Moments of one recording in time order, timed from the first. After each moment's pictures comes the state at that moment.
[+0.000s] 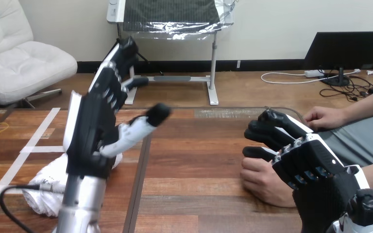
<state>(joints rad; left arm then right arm) -0.01 0.03 0.05 0.01 -0.01 -0.53 -0.15 0.66 -0.16 0.15 -0.49 0.30 -0.58 0.32</state>
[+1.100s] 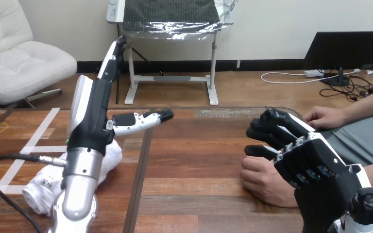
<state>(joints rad) -0.21 0.16 0.05 0.22 0.38 -0.33 0.10 0.65 -0.16 0.14 -0.49 0.30 -0.58 0.32</state>
